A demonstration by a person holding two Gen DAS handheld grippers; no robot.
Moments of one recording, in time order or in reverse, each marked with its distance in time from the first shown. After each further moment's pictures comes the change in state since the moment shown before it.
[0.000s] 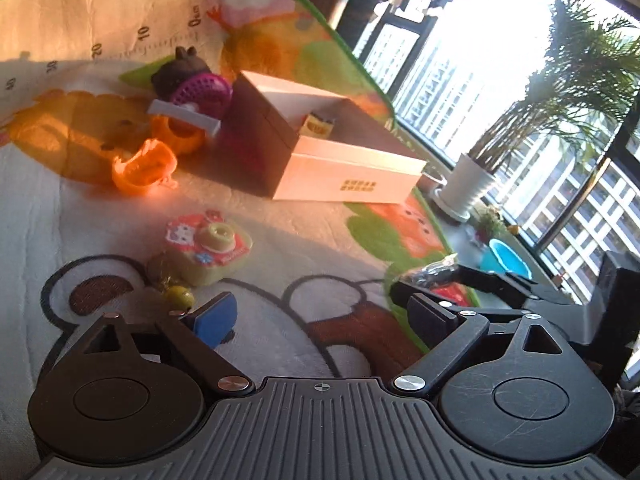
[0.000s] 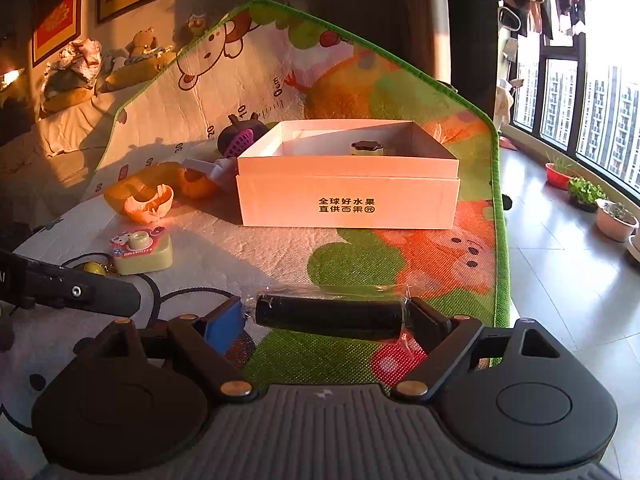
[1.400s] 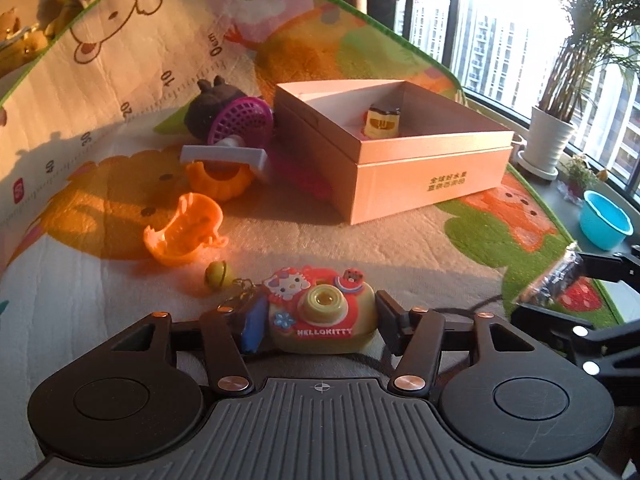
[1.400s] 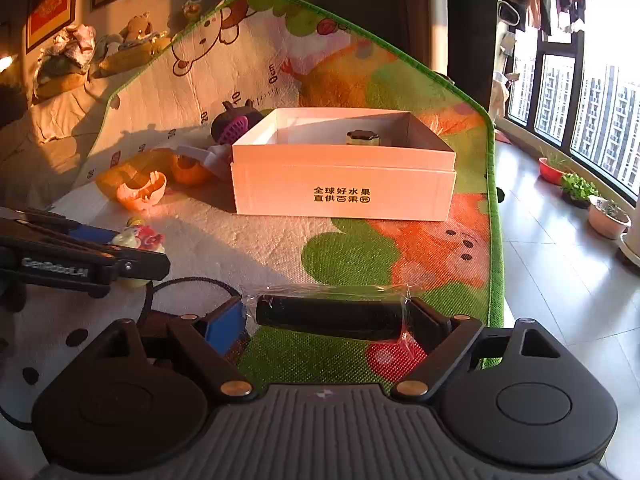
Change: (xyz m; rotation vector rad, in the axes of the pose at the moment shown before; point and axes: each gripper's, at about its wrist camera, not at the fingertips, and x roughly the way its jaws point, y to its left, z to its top) left arm 0.039 -0.013 0.018 0.220 -0.016 0.258; right arm 0.002 0.005 0.002 -0.024 0.054 -0.035
